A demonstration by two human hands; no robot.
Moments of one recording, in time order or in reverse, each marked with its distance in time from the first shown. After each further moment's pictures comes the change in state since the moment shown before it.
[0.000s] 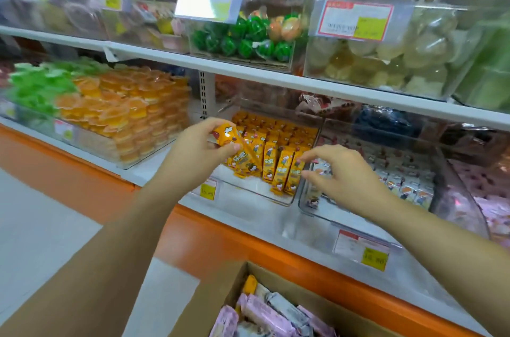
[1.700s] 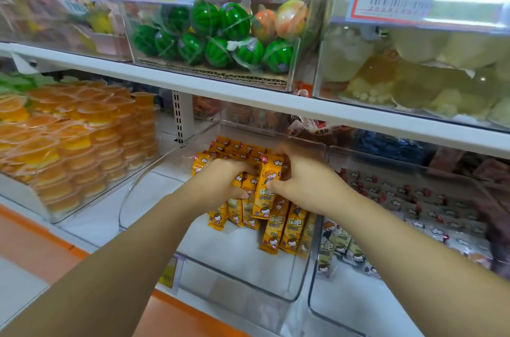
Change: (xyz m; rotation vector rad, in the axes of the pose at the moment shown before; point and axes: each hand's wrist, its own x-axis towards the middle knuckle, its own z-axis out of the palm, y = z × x) left_hand 0.146 -0.093 0.093 0.576 -0.400 0.248; right_hand 0.123 0.030 0.043 0.115 -0.087 0.106
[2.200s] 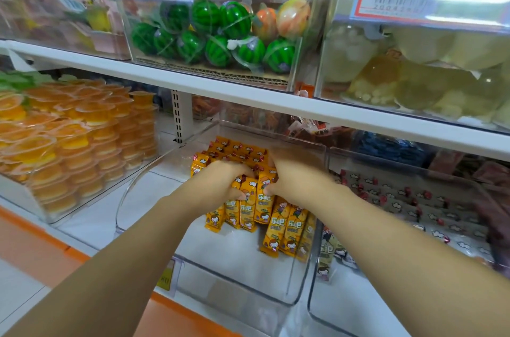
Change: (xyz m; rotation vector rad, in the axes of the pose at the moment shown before) left_hand 0.001 -0.002 0.001 0.000 -0.029 0.000; right_hand 0.022 -0.002 0.010 -0.439 -0.038 0.037
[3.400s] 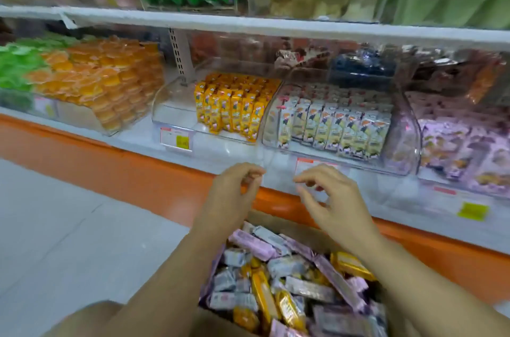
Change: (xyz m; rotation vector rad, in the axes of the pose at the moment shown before) left_hand -0.215 0.167 0.071 -0.525 0.365 -0.135; right_hand -0.291 0.020 0.048 0.628 0.460 -0.121
